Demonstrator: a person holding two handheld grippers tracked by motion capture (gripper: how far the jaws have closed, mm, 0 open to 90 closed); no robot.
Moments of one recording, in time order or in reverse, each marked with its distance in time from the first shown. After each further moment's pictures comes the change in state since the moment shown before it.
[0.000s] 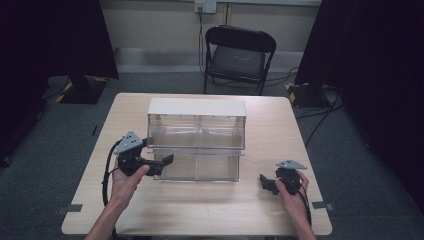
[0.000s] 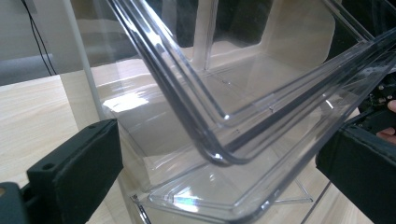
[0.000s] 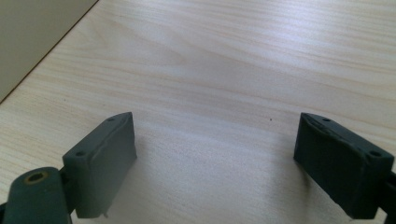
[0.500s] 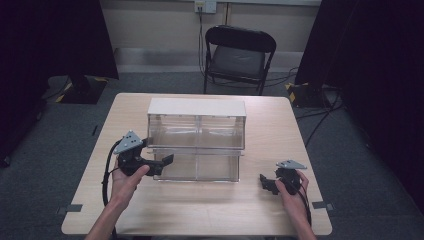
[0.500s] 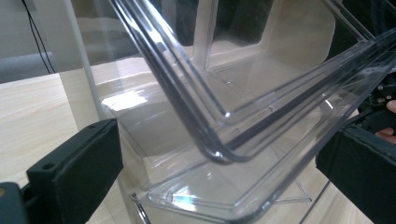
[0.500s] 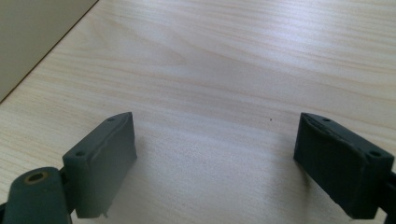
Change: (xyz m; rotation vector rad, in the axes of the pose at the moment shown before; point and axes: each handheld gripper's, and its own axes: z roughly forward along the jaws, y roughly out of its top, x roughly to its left) left arm 0.001 0.000 0.000 0.005 -0.007 -0.004; right arm 0.000 0.000 0.000 0.000 0.000 0.000
